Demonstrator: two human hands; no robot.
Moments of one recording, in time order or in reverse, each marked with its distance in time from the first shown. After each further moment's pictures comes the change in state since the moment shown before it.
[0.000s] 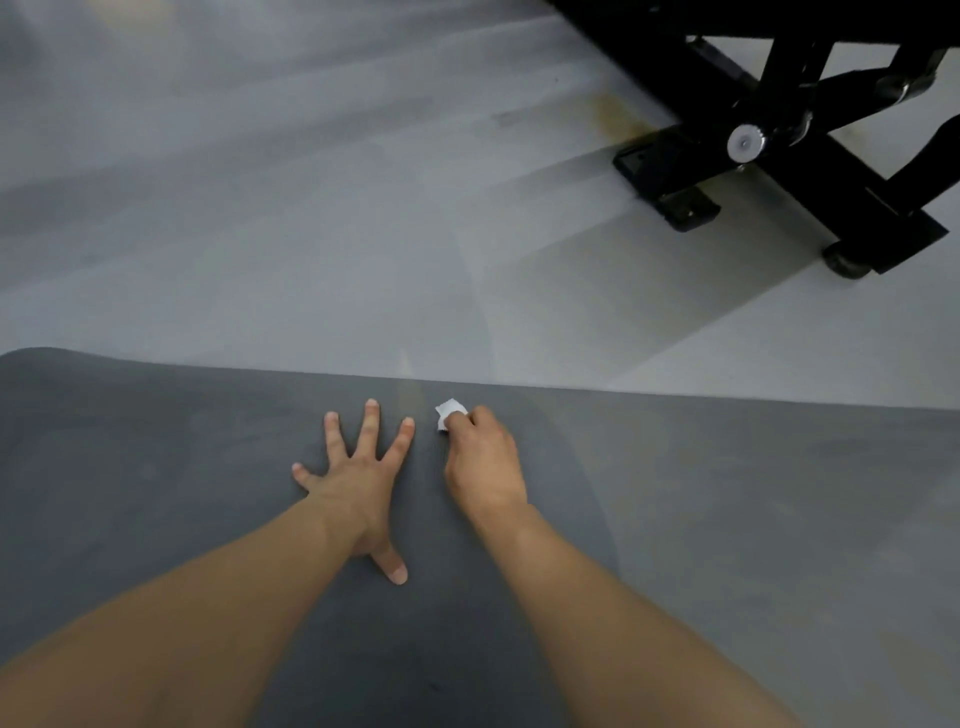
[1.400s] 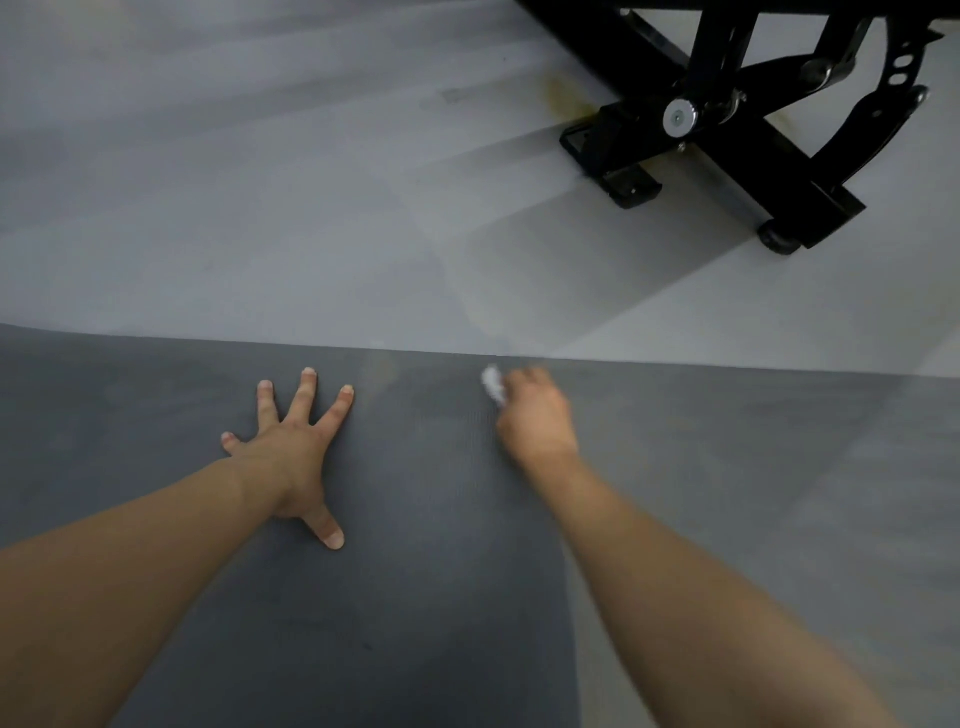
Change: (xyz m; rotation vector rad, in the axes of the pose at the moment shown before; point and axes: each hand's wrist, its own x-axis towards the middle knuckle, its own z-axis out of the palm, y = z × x) left_hand -0.003 0.000 -0.007 -0.003 0.047 0.017; right_hand 0.002 0.108 -0.055 -0.148 0.011 0.141
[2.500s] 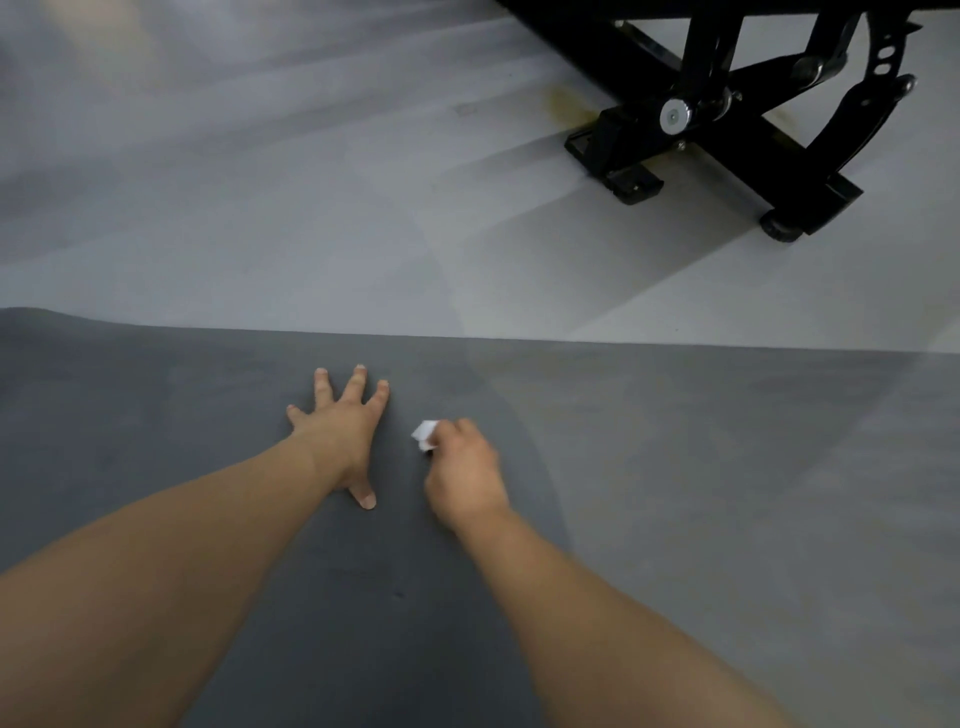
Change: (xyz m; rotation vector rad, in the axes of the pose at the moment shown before) left_hand -0.005 0.012 0.013 0.110 0.126 0.020; right_hand -0.091 -0.084 0.041 0.252 -0.099 -0.036
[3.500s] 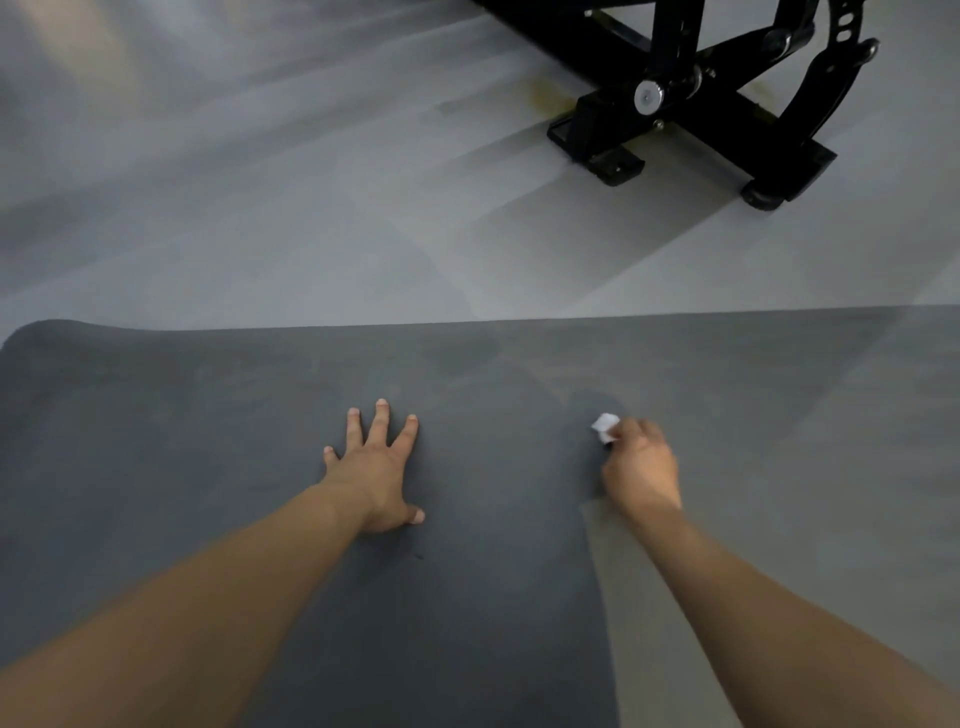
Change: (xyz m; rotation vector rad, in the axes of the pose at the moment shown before) left_hand -0.038 0.020 0.055 -0.090 0.000 0.082; right_hand -0.062 0.142 -0.078 -0.053 0.280 0.380
